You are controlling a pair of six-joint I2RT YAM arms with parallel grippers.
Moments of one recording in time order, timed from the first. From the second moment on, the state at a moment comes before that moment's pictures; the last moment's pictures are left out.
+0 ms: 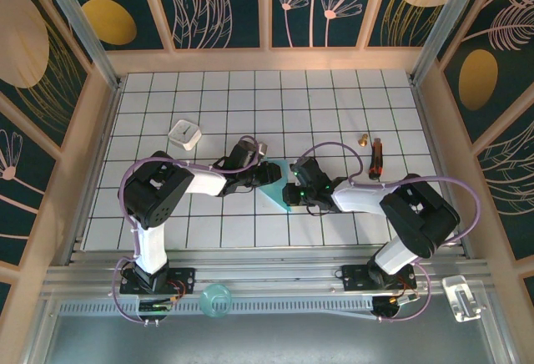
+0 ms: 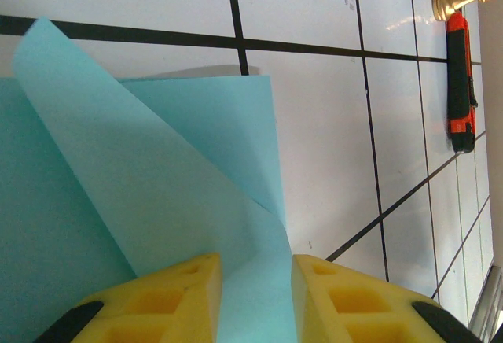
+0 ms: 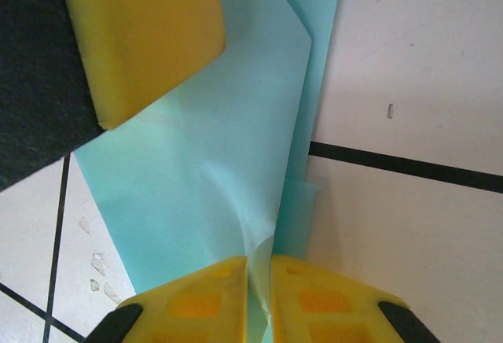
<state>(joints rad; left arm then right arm) -0.68 1.92 0.87 0.35 0.36 -0.87 0.75 1.56 0.63 -0.02 -0.11 0.62</state>
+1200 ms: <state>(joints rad) -0.68 1.92 0.87 0.35 0.36 -0.87 0.77 1.50 0.61 -0.01 -0.26 0.60</state>
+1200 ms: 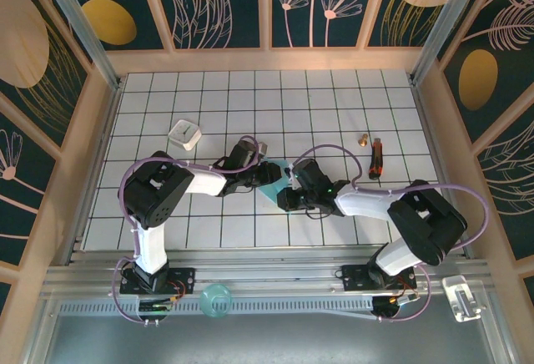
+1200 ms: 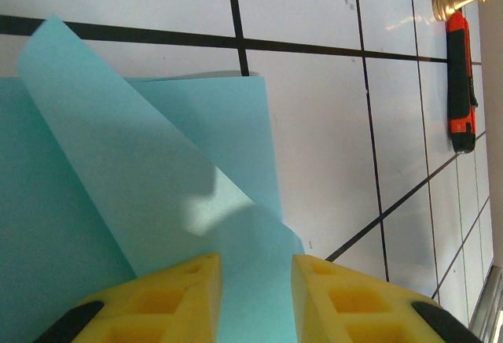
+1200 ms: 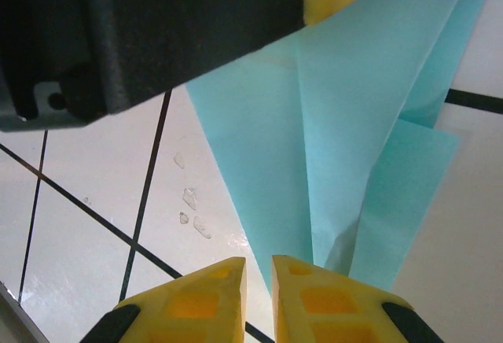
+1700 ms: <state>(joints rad) -0.68 1.92 0.87 0.35 0.36 -0.87 0.75 1.50 0.58 0.03 -0.28 0.60</state>
